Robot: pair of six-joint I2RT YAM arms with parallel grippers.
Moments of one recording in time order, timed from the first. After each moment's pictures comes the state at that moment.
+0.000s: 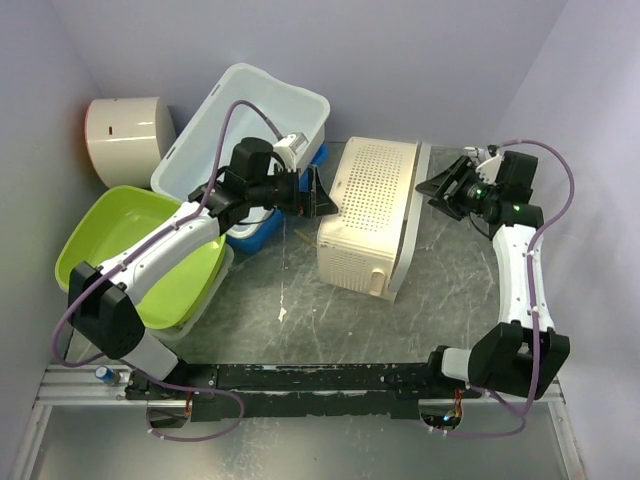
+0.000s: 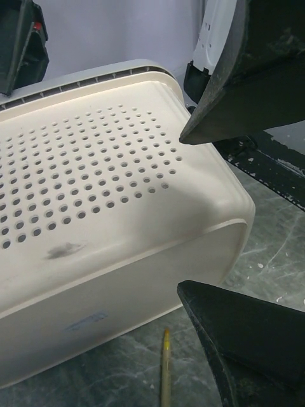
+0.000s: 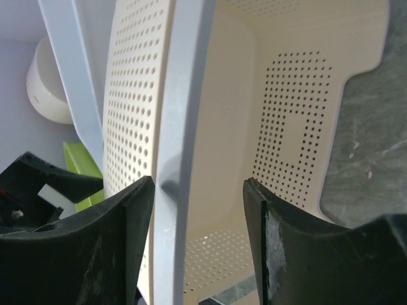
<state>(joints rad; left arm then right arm) -0.63 1.54 1.41 -0.31 0.42 -0.48 -0.24 1.29 1.23 -0.57 -0.66 0.57</state>
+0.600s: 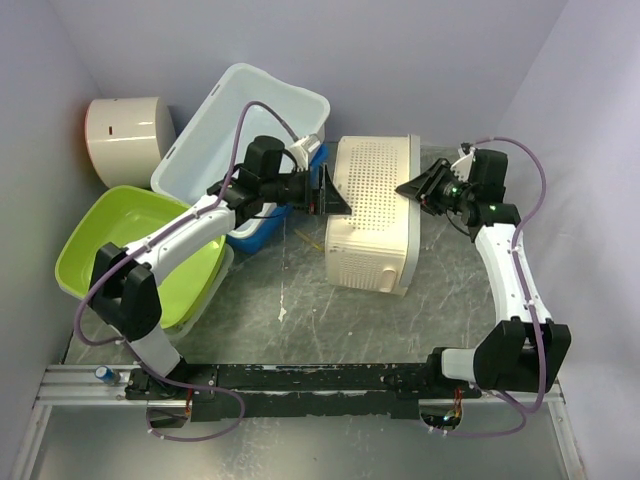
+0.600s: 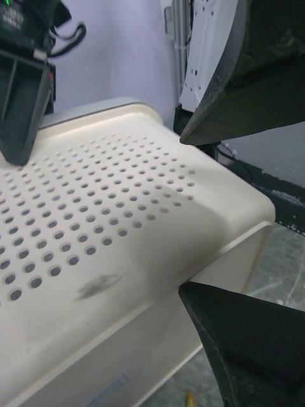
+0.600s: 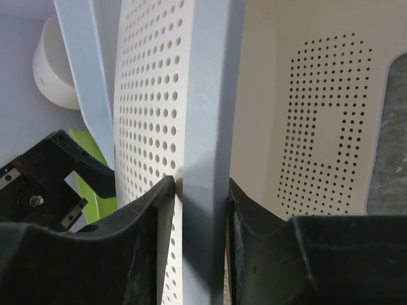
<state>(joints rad) -0.64 1.67 1.43 -0.18 0.61 -0.60 -0.06 1.30 1.20 -0.47 -0.59 0.64</state>
